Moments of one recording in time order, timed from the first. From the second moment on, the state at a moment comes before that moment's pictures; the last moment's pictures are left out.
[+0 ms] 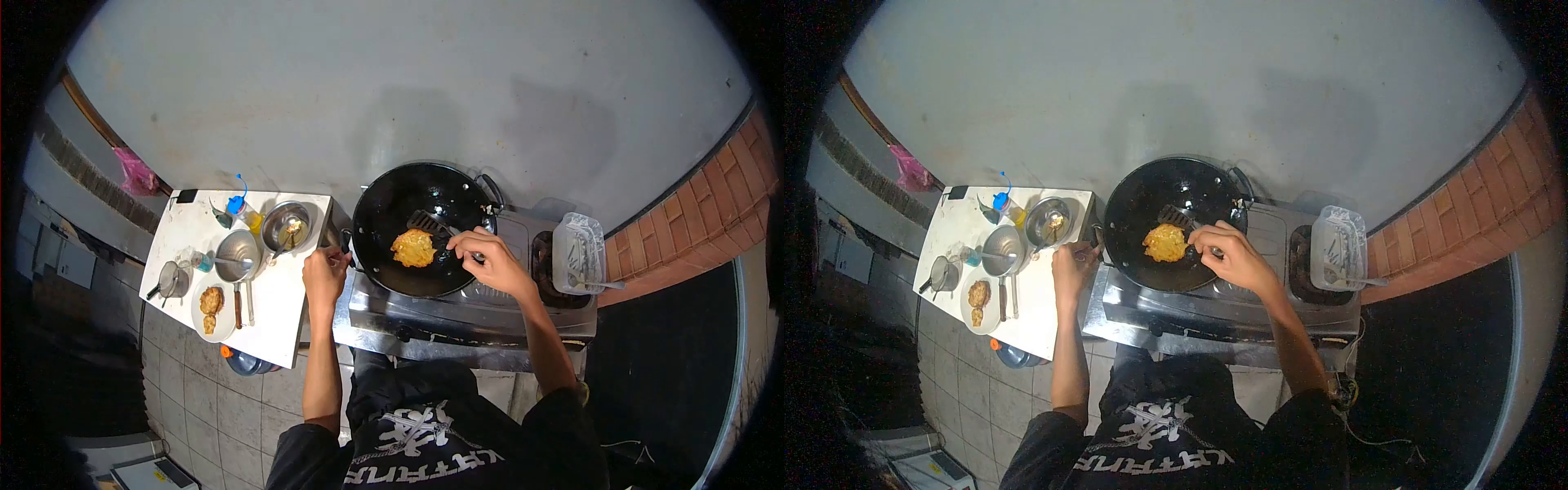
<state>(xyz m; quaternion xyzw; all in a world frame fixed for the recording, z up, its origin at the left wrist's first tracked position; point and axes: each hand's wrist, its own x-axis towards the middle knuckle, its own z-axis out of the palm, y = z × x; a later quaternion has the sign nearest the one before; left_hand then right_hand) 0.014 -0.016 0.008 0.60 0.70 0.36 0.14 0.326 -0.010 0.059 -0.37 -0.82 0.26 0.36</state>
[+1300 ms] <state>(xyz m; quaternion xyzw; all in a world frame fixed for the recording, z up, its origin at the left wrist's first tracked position) 0.012 -0.015 0.006 0.59 0.71 0.36 0.15 0.308 -0.033 0.026 -0.45 -0.64 0.30 0.55</state>
